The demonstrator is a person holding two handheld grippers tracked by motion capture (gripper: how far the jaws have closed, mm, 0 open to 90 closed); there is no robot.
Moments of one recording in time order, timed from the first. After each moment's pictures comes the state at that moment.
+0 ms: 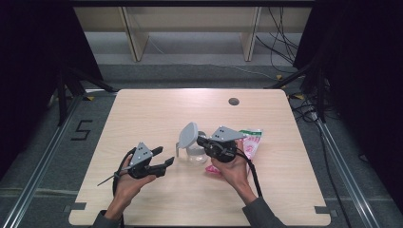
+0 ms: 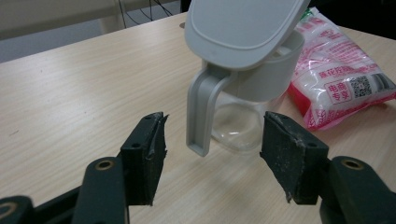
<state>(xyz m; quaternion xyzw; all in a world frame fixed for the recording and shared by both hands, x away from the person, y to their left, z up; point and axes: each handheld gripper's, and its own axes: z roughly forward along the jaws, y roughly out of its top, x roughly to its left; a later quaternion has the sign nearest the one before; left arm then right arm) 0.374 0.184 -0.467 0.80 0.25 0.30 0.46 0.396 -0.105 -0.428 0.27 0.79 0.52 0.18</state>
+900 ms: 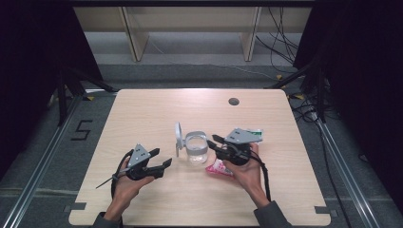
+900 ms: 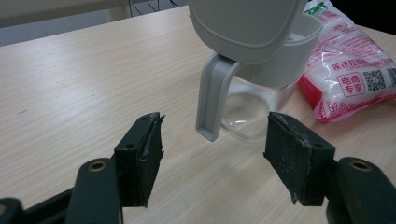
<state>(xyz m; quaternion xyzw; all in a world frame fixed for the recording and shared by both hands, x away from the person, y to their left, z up) 0.375 0.190 -0.473 0.80 0.26 0.30 0.45 0.385 -0.144 -0.424 0.31 0.77 0.51 0.21</state>
